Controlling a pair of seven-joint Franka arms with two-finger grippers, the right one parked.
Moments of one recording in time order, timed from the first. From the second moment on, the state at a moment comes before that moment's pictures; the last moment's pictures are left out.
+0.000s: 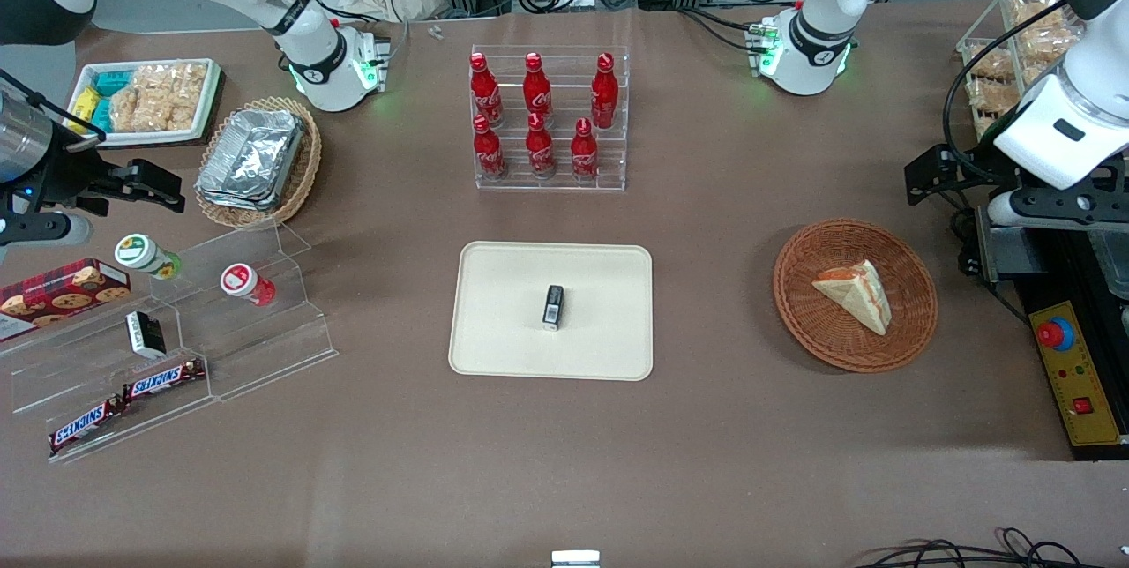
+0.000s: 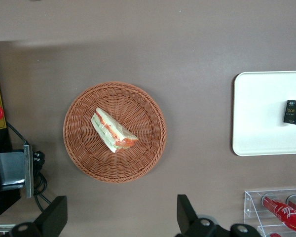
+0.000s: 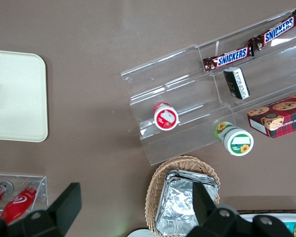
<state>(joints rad) -0.05 0.01 -0.07 -1.59 -0.03 1.65 -0.04</state>
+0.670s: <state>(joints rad) -0.05 0.02 -0.07 -1.59 -0.03 1.65 -0.05</state>
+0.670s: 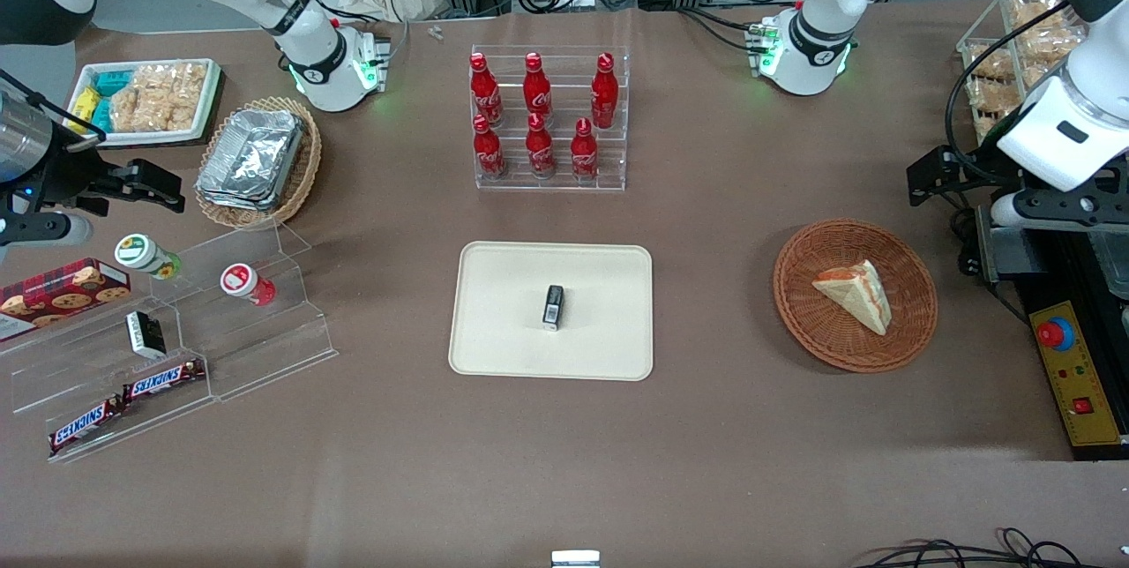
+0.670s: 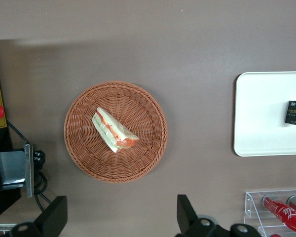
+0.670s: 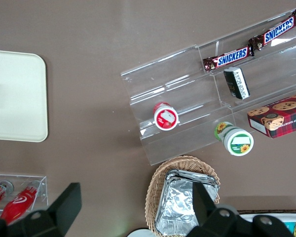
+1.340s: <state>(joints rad) -0.03 0.10 -0.06 -1.59 0.01 1.66 -0.46</state>
